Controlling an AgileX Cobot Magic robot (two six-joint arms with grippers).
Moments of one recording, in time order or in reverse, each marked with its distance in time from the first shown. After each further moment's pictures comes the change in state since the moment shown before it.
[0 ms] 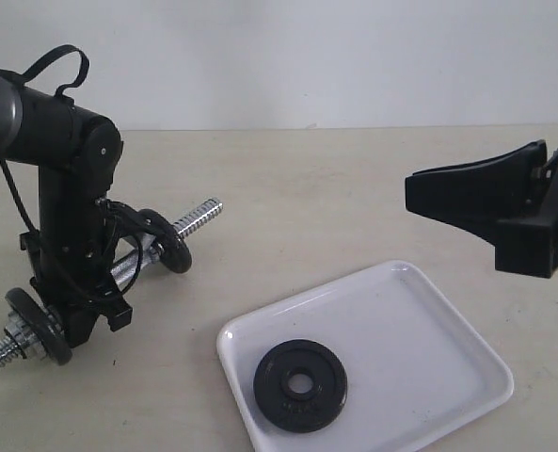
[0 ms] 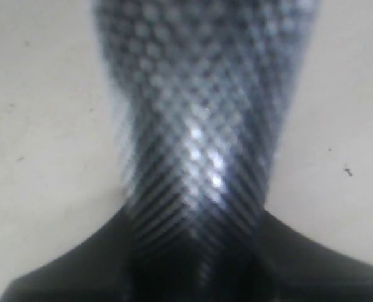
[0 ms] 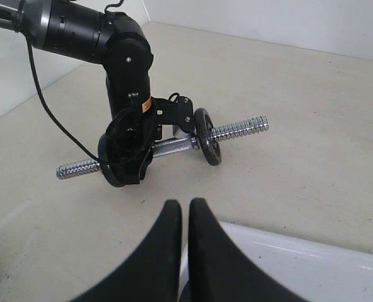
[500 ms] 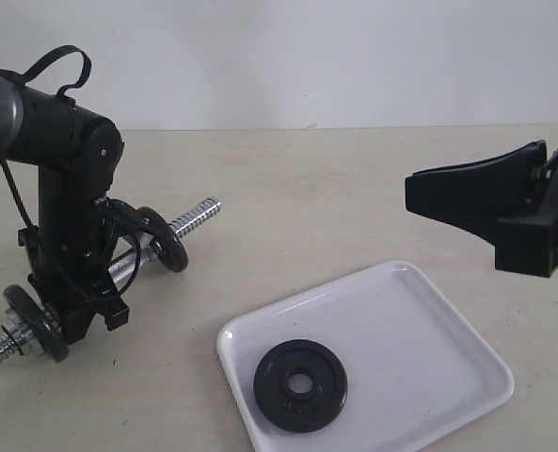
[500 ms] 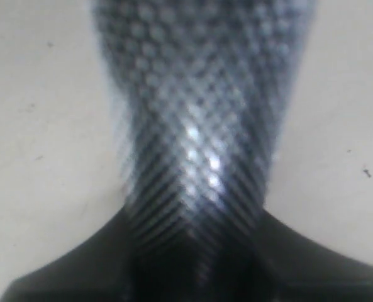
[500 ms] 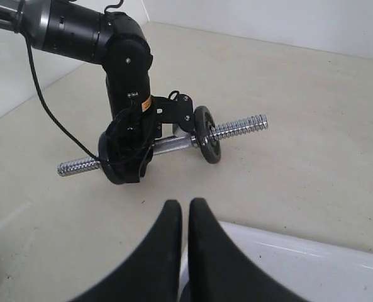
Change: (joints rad) left arm 0.000 0.000 0.000 0.032 -0.004 -0.009; right arm 0.000 0.000 0.000 0.000 0.000 0.004
